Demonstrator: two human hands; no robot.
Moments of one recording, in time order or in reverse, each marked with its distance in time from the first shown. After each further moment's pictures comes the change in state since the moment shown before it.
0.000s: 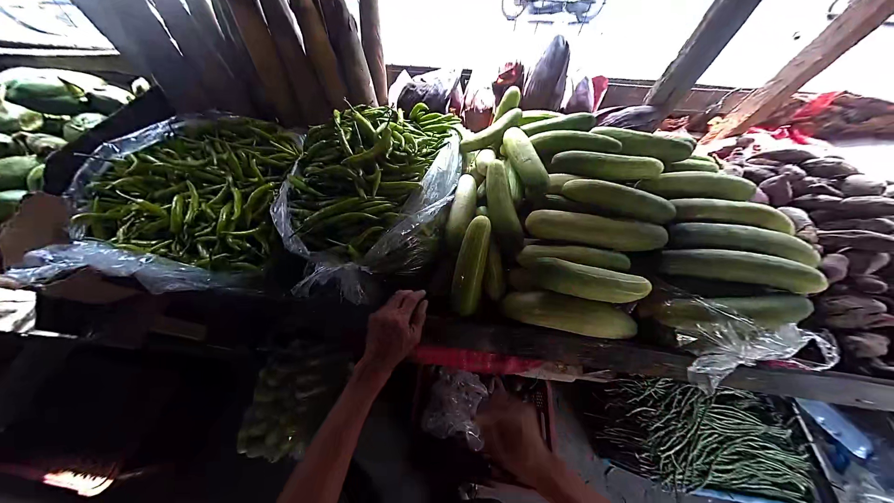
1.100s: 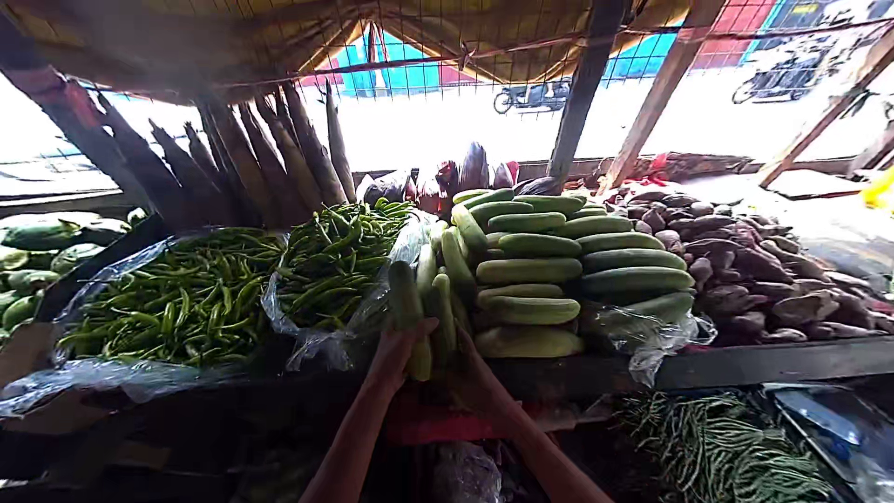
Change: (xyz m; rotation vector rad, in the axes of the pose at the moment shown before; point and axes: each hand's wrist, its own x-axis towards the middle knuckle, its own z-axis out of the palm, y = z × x) left_hand 0.086 0.090 -0.065 -1.163 -0.243 -0.813; right_hand 0.123 -0.063 -0.057 0.561 -0.054 0.361
